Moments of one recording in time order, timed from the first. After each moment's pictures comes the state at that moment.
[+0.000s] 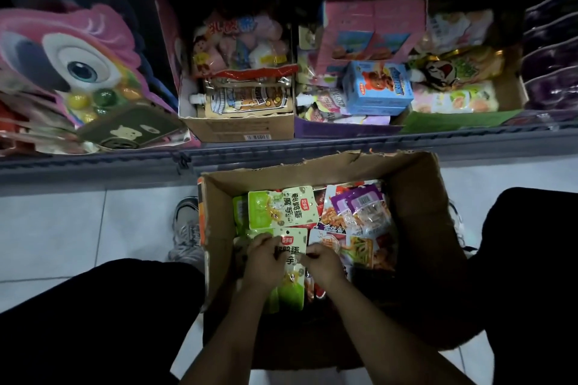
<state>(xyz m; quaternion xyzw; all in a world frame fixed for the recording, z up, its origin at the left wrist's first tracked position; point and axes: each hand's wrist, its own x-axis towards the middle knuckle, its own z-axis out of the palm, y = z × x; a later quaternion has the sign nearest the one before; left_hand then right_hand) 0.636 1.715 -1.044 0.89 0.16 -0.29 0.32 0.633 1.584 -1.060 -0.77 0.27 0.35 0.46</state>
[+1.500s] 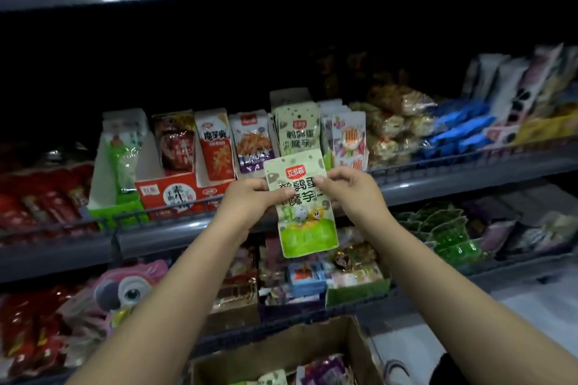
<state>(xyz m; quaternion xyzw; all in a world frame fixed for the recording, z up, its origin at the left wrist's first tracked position) 0.771 1.622 -0.556 0.80 -0.01 -0.04 0.60 0.761 1.447 -0.581 -0.77 0.01 -0.14 0.62</state>
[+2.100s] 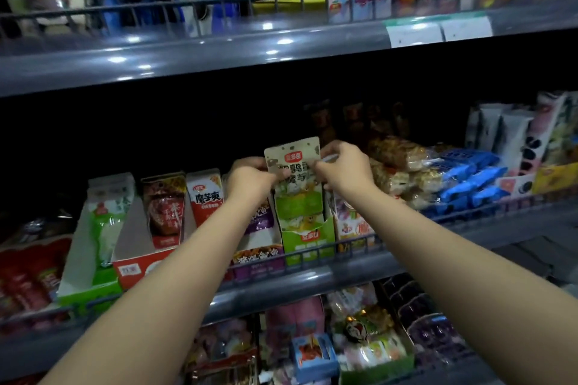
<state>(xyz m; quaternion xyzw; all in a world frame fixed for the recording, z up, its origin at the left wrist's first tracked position) 0.892 1.584 -0.488 0.83 -0.01 0.12 0.54 0.873 1.430 -0.493 -0.84 0.04 -0.25 0.49</state>
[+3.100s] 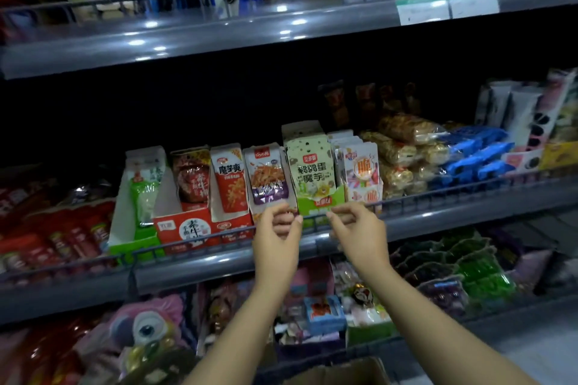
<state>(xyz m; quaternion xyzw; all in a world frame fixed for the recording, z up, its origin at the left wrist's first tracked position) 0.770 1.595 -0.596 0.76 -0.05 0.19 0.62 0.774 1.464 -0.604 -0.80 0.06 -0.24 0.54</state>
